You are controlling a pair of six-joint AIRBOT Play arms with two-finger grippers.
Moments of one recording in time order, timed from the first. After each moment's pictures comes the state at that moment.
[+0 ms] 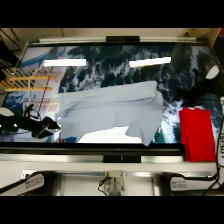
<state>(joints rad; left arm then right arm) 0.38 -1.24 0.70 0.98 -1.26 -1.37 -0.24 -1.53 1.45 -1.37 1.45 1.58</state>
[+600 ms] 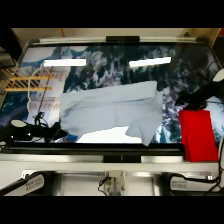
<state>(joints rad) 0.29 -1.21 0.50 0.82 -1.02 -1.34 -0.29 -1.50 1.41 -1.34 1.48 1.52</state>
